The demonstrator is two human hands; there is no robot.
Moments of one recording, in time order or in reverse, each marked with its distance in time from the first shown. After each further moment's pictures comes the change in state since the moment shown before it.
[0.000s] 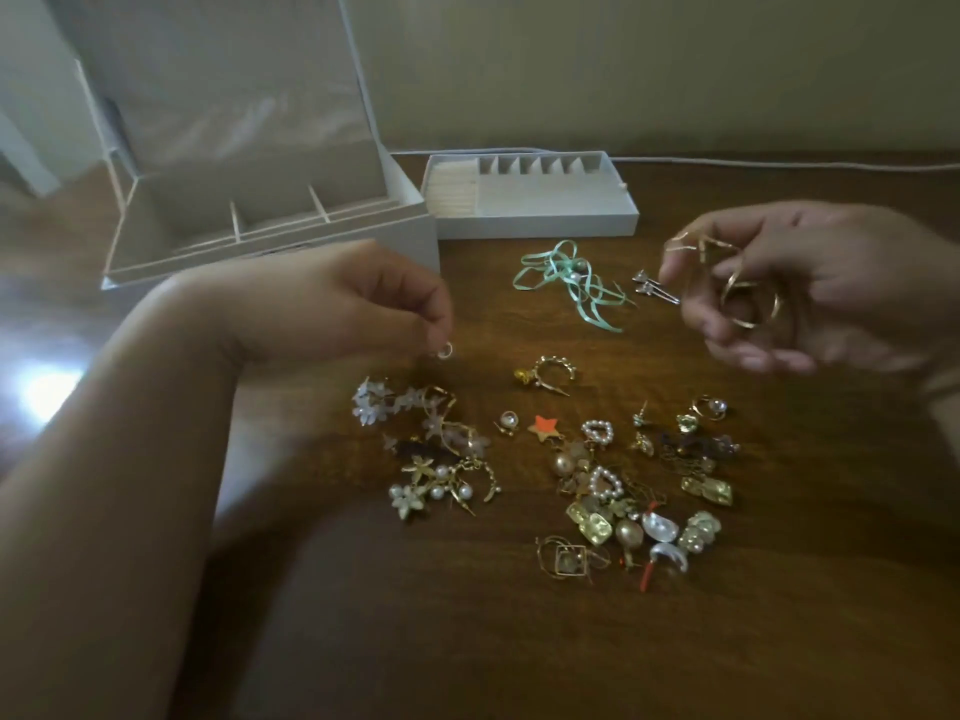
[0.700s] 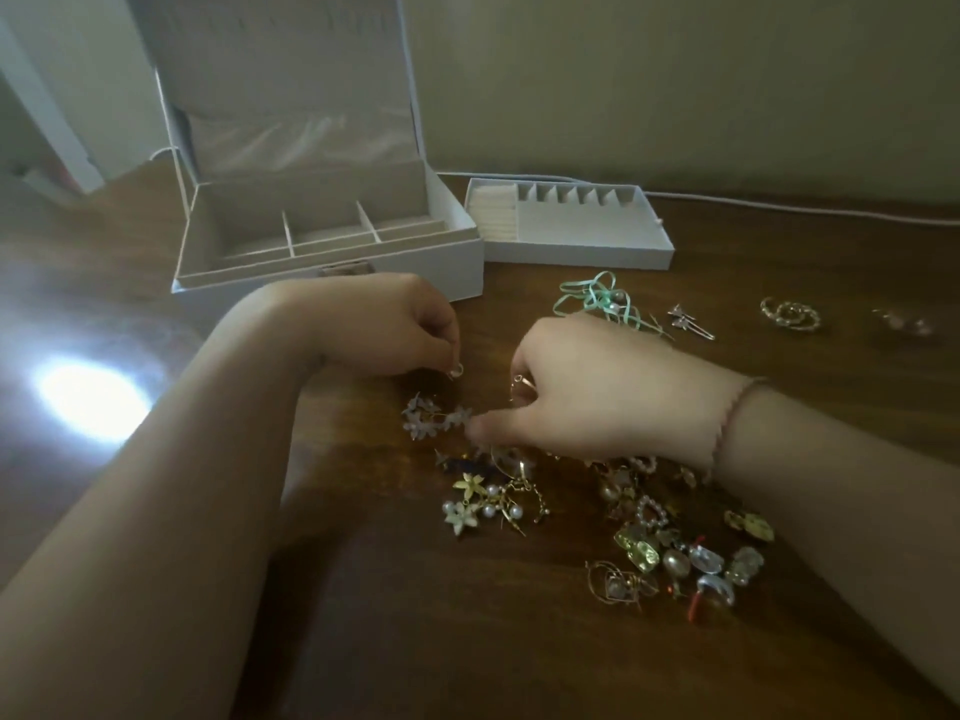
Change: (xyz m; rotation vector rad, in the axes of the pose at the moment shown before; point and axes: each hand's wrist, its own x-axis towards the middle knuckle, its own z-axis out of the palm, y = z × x) left_hand 0.002 -0.010 -0.008 0.396 0.110 -0.323; right_hand 0.061 -0.016 0.138 -1.252 0.076 0.093
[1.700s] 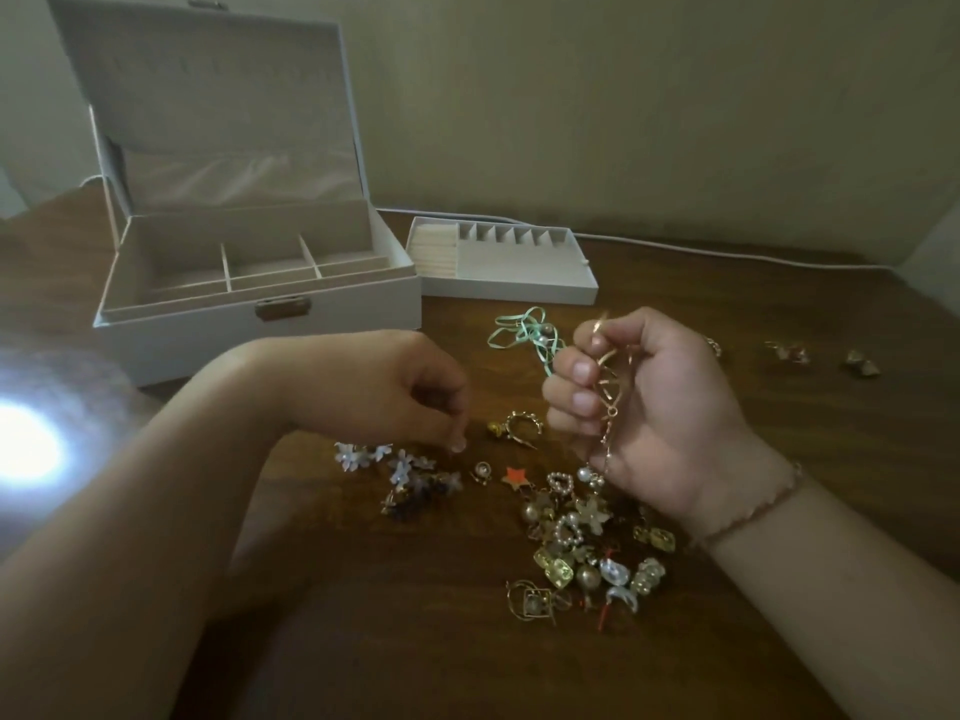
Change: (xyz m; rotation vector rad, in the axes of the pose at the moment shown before) left_hand -0.011 0.039 0.011 -0.120 -0.117 0.320; right_hand -0.037 0.055 0.003 2.043 0.157 0.082
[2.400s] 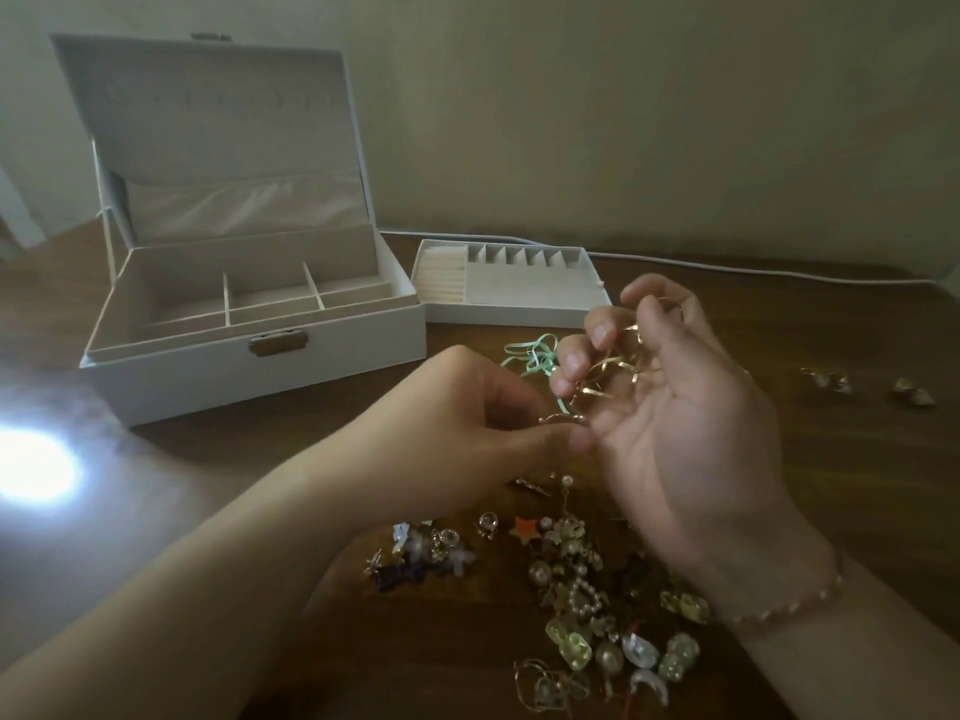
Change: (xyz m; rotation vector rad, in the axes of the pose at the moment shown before) left_hand 0.019 0.029 0.028 -0.340 0.350 0.079; right_hand 0.012 0.007 0.004 -0.030 -0.068 -0.510
